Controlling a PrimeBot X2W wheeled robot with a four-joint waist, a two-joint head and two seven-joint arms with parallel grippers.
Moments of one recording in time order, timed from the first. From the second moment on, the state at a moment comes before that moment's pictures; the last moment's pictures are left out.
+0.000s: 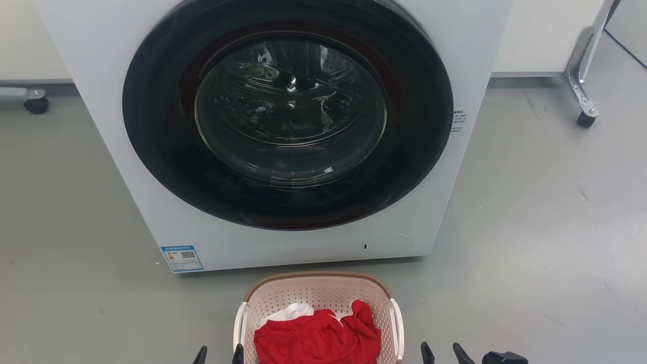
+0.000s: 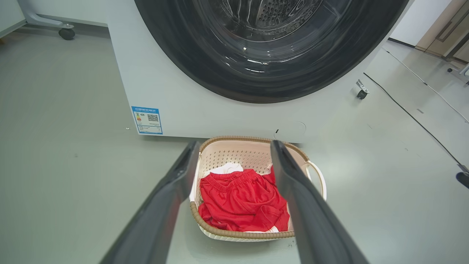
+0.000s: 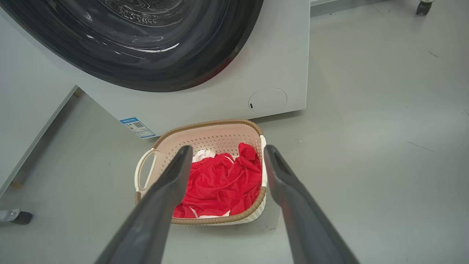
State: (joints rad) left arm -0.06 0.16 -0.43 0.43 -0.58 0.12 -0.25; right arm -0.21 -0.11 0.62 0.61 0.68 -0.12 -0.25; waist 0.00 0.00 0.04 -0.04
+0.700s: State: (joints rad) left arm 0.04 0.12 -0.26 0.28 -0.46 0.12 -0.25; right arm -0.07 -0.08 0.43 0.41 0.44 -0.12 -0.25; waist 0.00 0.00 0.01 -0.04
